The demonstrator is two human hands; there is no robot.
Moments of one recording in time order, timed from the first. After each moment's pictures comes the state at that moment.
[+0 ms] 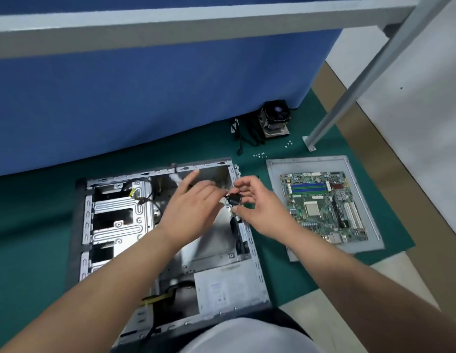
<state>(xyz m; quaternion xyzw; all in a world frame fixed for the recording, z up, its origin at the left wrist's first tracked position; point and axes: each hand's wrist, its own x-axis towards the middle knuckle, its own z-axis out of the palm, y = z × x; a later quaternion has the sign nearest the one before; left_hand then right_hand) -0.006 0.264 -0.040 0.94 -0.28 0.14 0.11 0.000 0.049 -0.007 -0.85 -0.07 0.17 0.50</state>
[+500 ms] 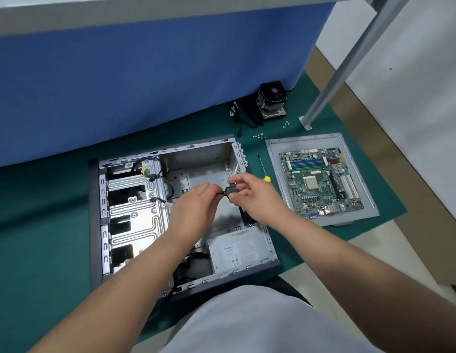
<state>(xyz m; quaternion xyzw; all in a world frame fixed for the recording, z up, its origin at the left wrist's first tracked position) -0.075 0.266 -0.039 0.95 -0.14 0.06 0.28 -0.052 0.077 -0.005 -0.87 0.01 0.18 0.45</state>
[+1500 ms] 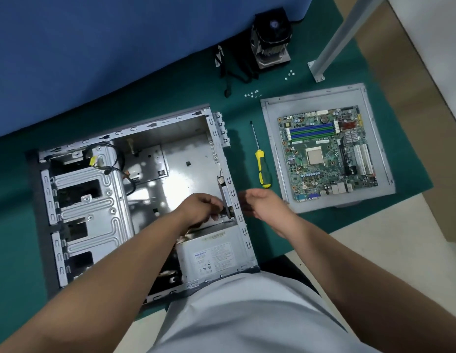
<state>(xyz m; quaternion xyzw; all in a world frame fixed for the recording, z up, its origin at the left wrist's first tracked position) -0.034 0.207 -0.124 0.73 0.19 -0.46 0.47 -0.050 -0.001 -0.114 -0.72 0.26 0.38 0.51</state>
